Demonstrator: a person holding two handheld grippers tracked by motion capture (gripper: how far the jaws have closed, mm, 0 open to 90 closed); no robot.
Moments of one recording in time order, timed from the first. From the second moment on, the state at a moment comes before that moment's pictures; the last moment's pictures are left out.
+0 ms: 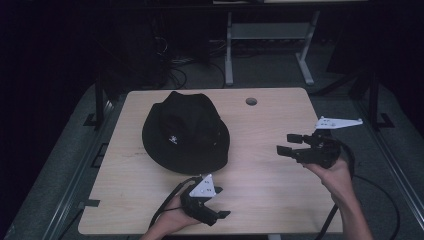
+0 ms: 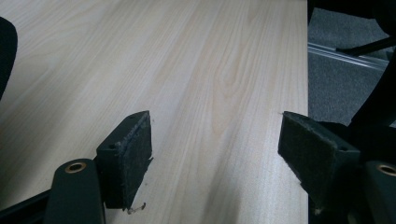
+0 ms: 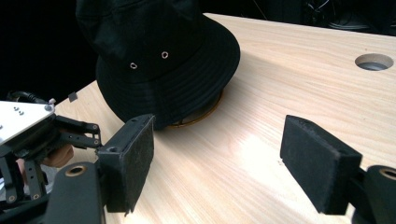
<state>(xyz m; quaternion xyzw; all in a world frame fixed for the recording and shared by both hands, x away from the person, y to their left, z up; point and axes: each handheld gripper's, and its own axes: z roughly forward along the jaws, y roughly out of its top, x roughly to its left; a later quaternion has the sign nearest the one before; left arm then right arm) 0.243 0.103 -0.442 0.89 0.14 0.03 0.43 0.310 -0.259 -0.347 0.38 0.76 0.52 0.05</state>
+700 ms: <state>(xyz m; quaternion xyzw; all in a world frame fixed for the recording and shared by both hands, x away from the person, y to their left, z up) 0.242 0.106 -0.441 0.89 0.14 0.03 0.43 0.259 -0.290 -0.400 0.42 0.73 0.53 0.07</state>
